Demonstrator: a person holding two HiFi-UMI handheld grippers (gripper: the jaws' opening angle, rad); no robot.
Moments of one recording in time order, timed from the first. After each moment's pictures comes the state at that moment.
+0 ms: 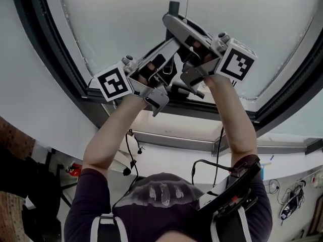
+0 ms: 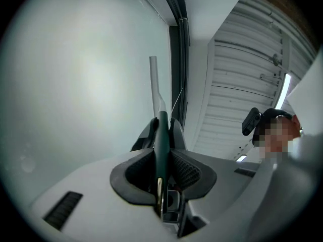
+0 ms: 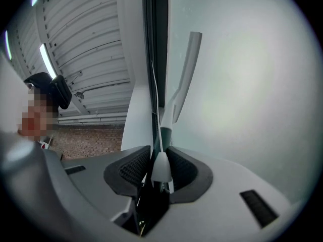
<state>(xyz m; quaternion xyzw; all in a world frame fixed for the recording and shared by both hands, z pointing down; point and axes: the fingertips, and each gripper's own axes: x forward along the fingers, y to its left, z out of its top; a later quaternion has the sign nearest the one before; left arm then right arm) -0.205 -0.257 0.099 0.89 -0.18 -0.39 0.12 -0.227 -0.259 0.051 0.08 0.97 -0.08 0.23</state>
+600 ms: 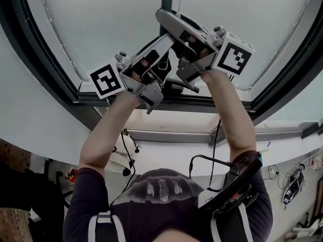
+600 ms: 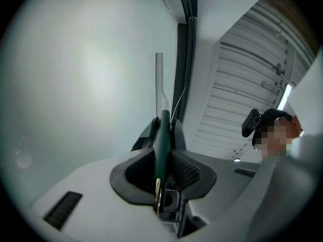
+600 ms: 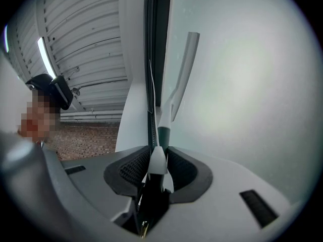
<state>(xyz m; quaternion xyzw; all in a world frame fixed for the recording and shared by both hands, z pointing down) -0.202 -0.259 0.098 0.90 -0.15 -0.38 0.15 -0.227 -0.263 0.052 0.06 0.97 -0.07 0.22</state>
